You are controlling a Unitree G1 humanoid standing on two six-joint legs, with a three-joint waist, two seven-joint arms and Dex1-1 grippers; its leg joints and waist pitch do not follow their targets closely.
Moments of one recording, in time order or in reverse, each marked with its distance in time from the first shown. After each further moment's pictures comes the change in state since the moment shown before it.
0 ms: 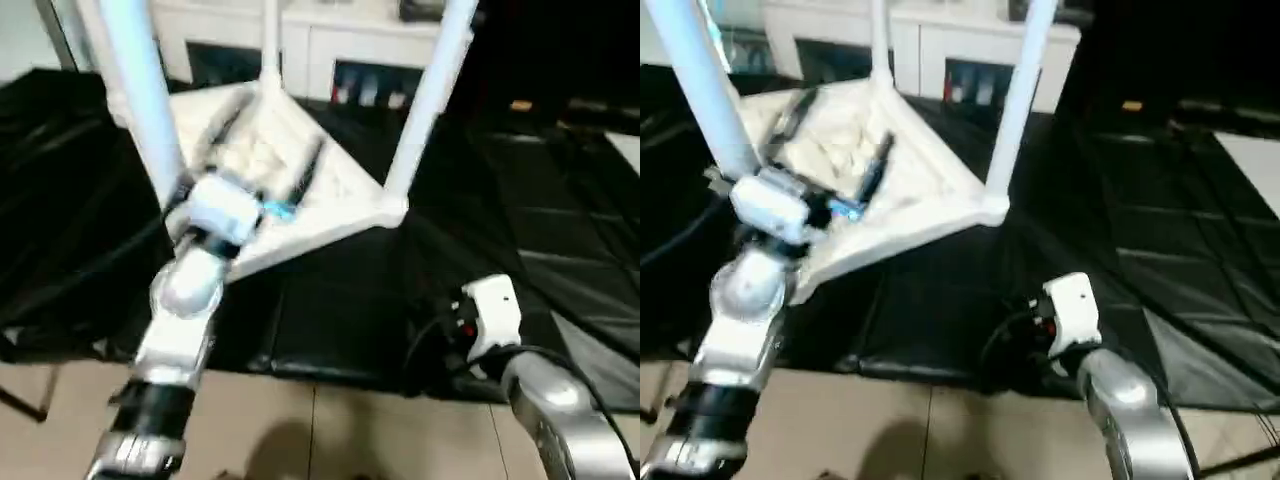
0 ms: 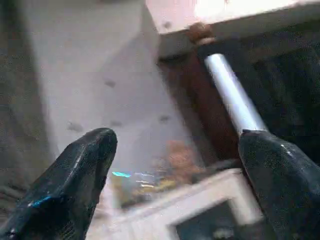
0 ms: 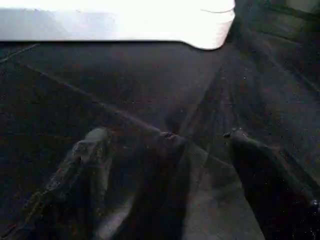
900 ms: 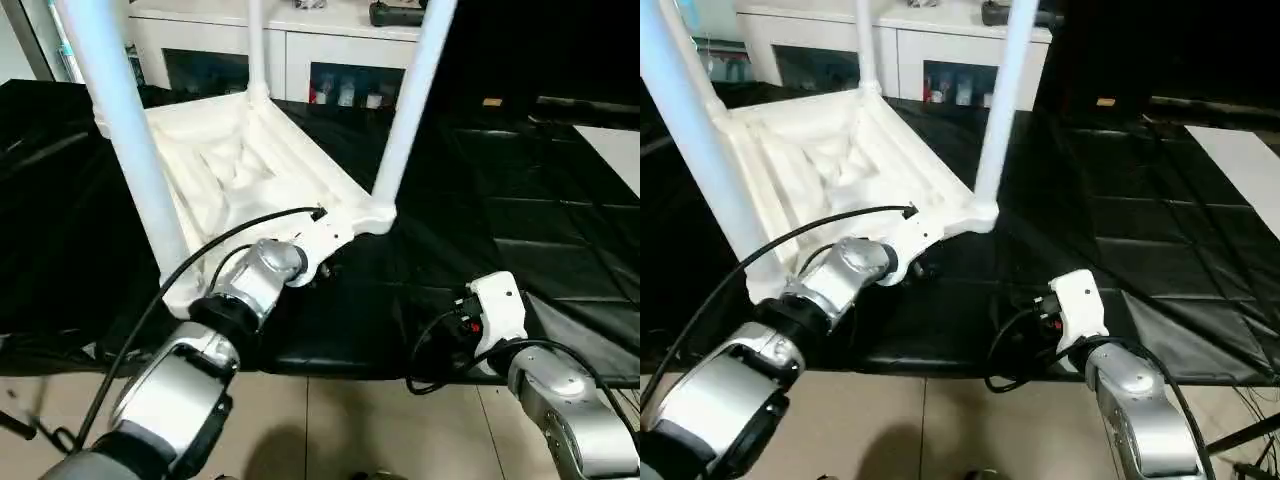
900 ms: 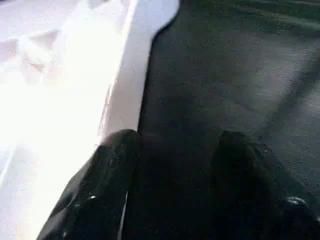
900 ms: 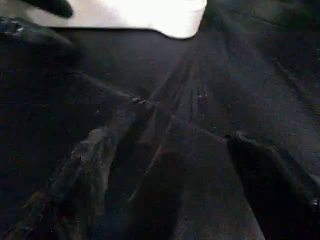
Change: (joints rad) left arm -0.499 -0.093 -0.335 0.976 0.005 0.731 -0.271; right arm -0.036 -0.053 -0.002 0.031 -0.001 0.053 0.010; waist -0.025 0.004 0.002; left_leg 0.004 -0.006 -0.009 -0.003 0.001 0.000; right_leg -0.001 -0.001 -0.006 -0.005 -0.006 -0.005
